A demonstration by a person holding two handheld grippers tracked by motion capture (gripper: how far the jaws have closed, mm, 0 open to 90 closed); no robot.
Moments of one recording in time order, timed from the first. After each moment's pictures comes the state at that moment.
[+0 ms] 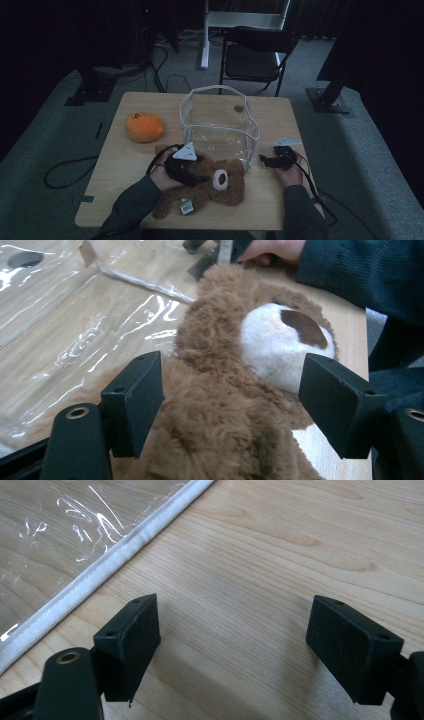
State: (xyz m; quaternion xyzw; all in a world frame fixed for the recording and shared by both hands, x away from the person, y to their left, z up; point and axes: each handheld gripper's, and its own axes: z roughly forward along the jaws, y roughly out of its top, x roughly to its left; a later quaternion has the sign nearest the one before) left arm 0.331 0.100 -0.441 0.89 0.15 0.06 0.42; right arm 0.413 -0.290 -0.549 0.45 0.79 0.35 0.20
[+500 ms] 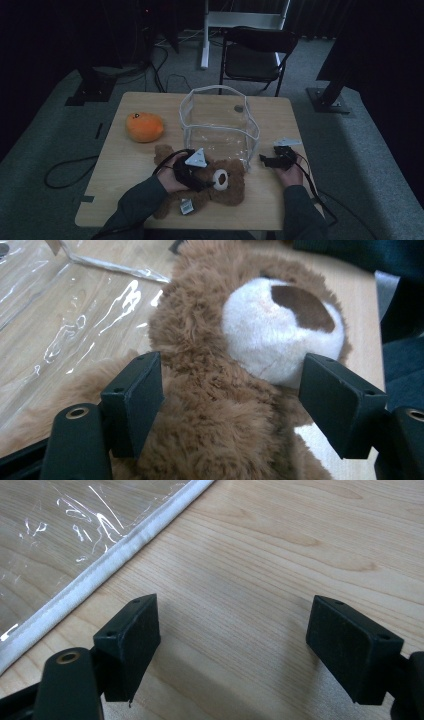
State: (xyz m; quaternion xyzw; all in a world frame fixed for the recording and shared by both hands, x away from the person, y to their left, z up) left arm 0.332 0.078 -0.455 0.92 0.10 0.07 0.37; right arm 0.413 -0.290 -0.549 0.45 0.79 0.35 0.20
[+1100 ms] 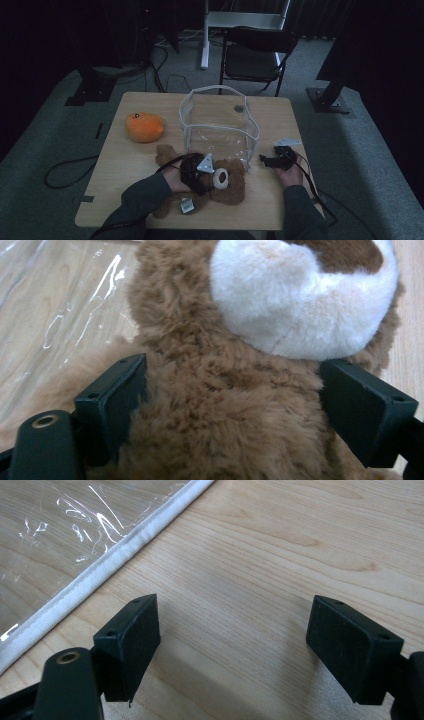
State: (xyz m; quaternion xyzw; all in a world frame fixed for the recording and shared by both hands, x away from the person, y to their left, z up) left arm 0.337 0.058 -0.472 0.95 0.06 0.09 0.29; right arm 0.413 -0.290 -0.549 0.45 0.79 0.35 0.20
